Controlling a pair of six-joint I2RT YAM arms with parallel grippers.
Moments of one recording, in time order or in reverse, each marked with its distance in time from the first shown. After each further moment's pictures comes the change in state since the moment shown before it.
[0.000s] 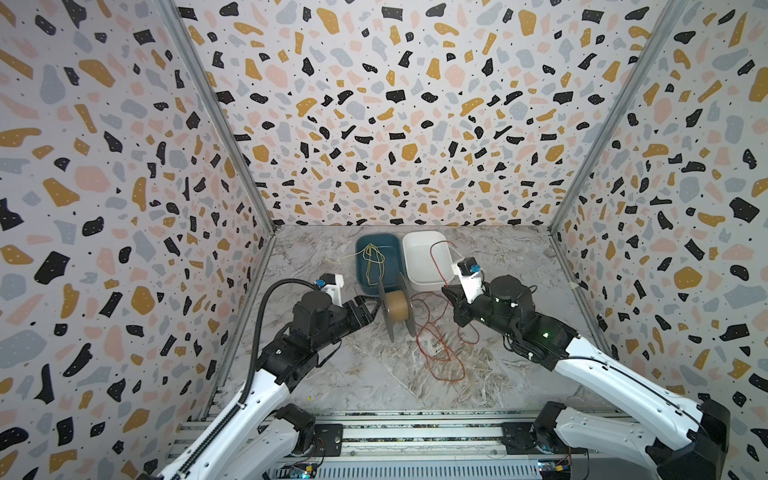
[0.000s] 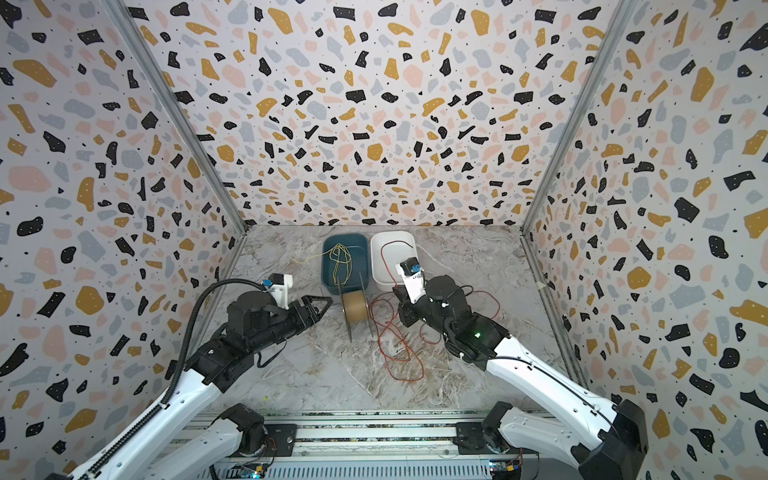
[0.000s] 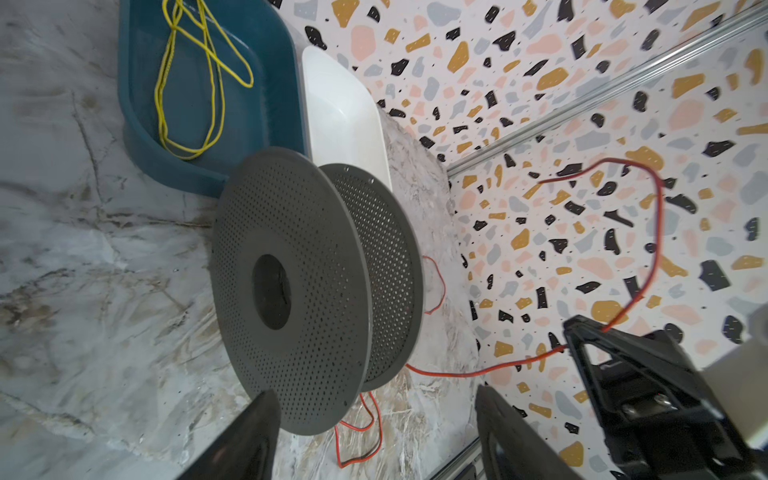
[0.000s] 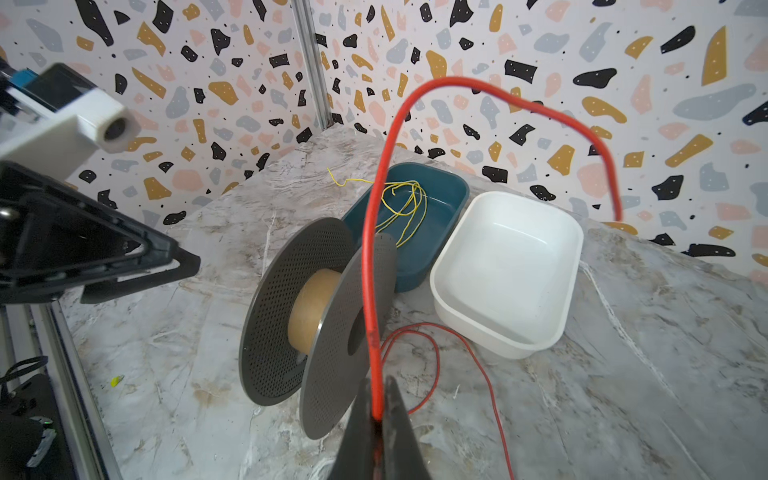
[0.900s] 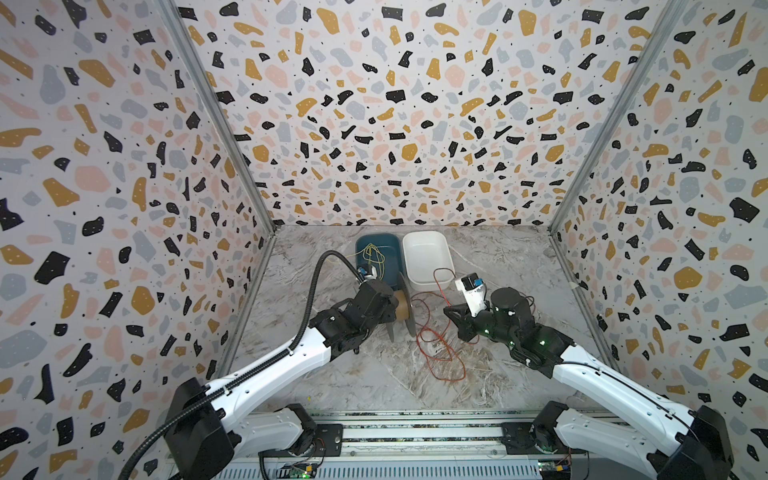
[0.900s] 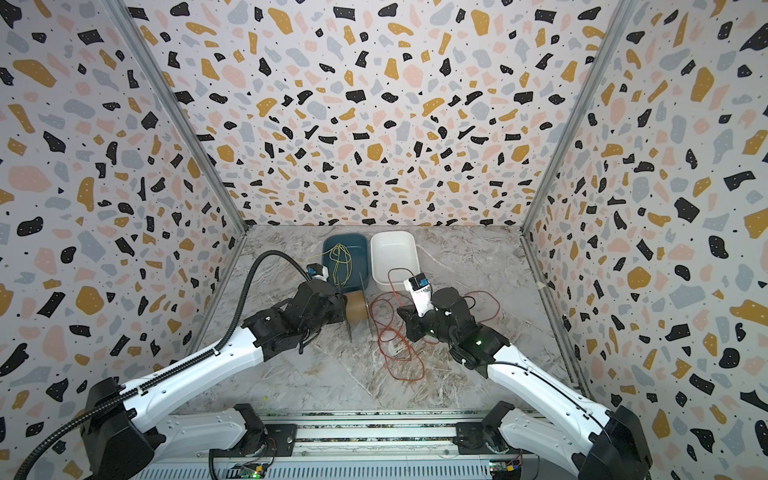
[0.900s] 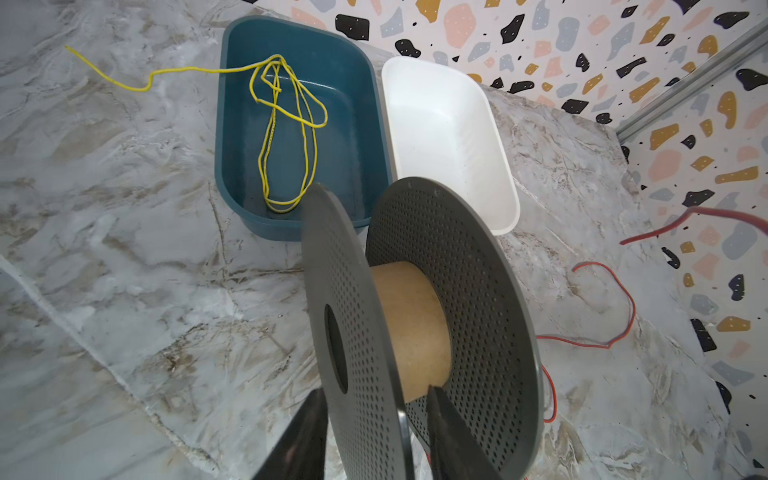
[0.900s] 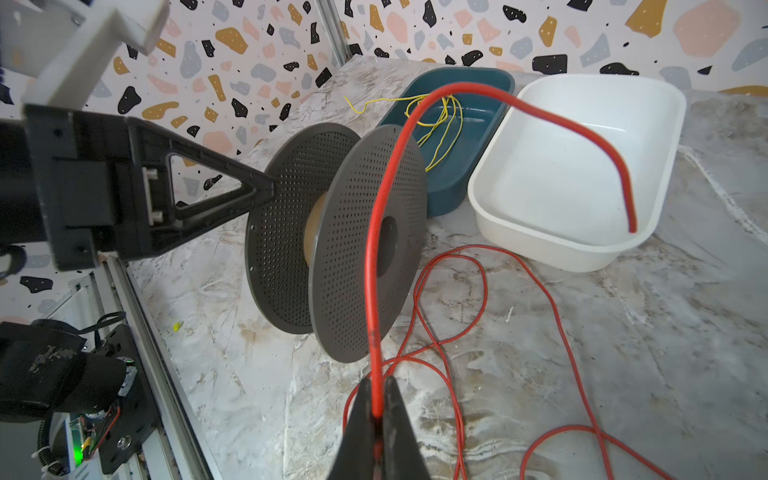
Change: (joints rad) left arm -0.274 0.376 0.246 -0.149 -0.559 0.154; right arm -0.085 -0.028 -0.194 0.054 -0.201 0.137
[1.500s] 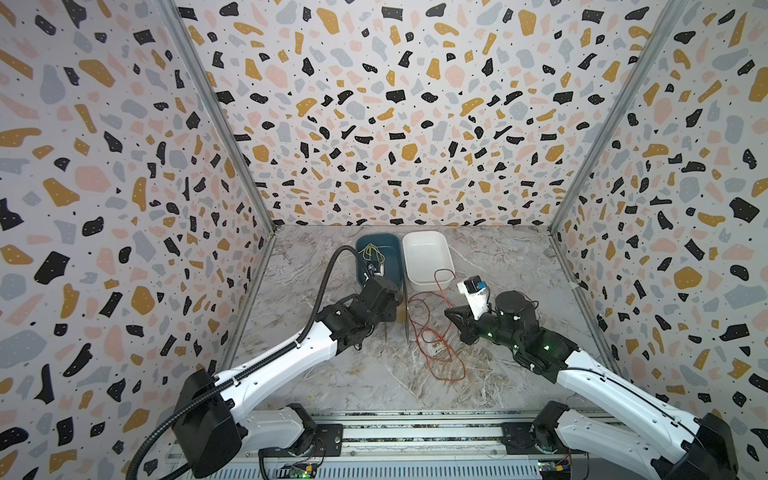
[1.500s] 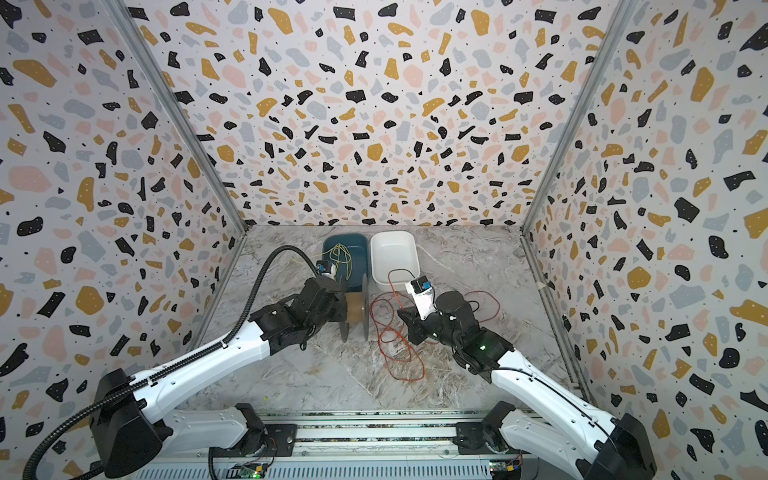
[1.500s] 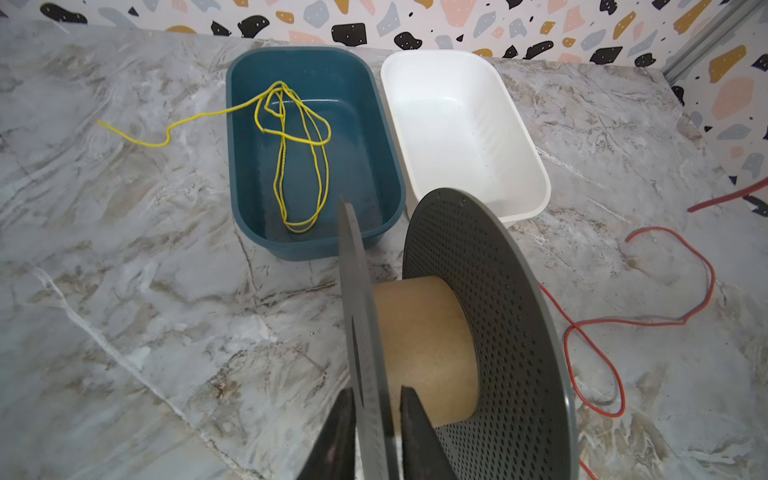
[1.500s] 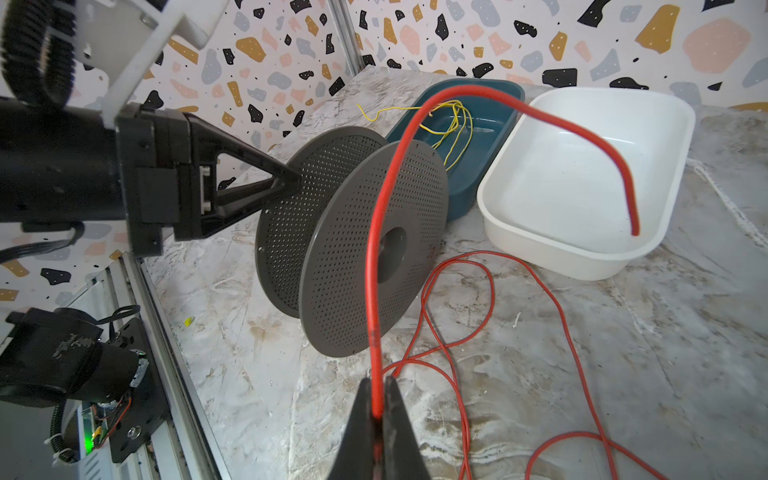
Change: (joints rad) left arm 0.002 0.047 0.052 -0.031 -0.037 0.198; right arm 0.000 -0.051 -0.028 0.016 -0.026 -0.018
